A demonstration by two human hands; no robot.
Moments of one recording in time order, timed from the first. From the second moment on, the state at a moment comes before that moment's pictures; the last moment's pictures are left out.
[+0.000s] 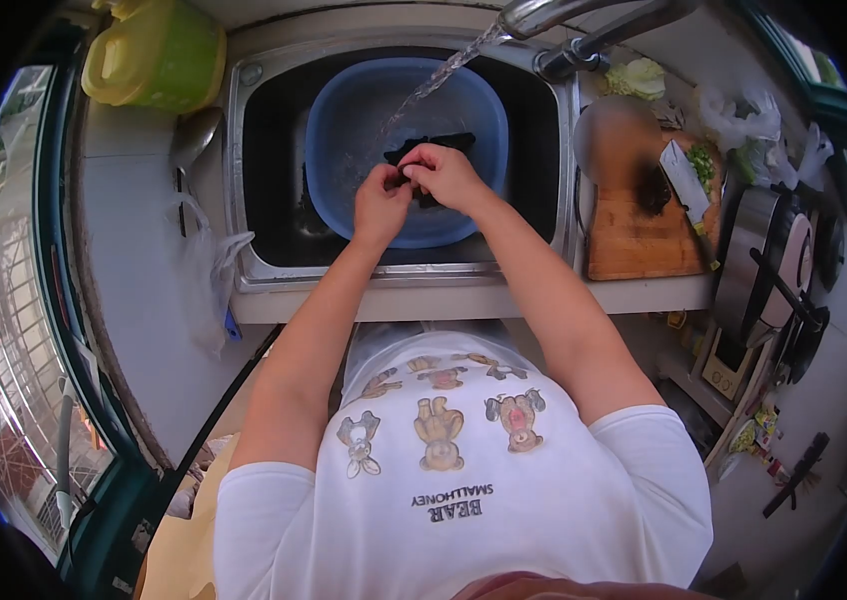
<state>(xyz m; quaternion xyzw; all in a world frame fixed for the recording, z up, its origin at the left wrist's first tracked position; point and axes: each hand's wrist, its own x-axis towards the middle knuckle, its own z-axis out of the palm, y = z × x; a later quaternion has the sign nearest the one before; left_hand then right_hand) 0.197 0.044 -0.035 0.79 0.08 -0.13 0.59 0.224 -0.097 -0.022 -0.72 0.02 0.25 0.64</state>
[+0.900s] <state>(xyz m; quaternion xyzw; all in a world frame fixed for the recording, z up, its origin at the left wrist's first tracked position) 0.204 0.080 -0.018 0.71 0.18 -0.06 0.68 0.239 -0.057 -0.005 -0.61 0.18 0.15 0.76</state>
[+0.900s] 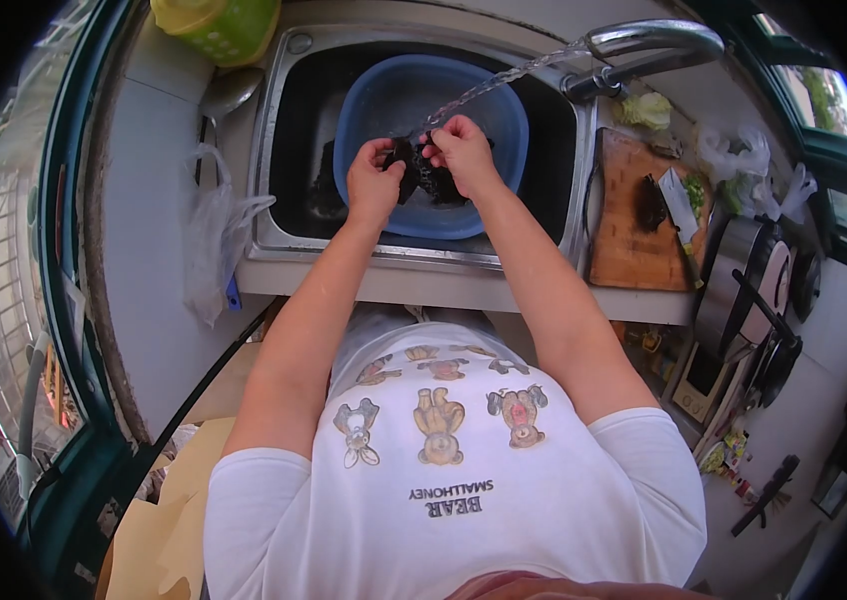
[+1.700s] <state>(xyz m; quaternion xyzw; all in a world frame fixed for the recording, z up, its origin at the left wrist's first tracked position) 0.216 0.086 -0.017 0.81 0.09 -0.10 0.57 0.242 -0.049 -0.013 -0.85 0.04 0.11 0.51</state>
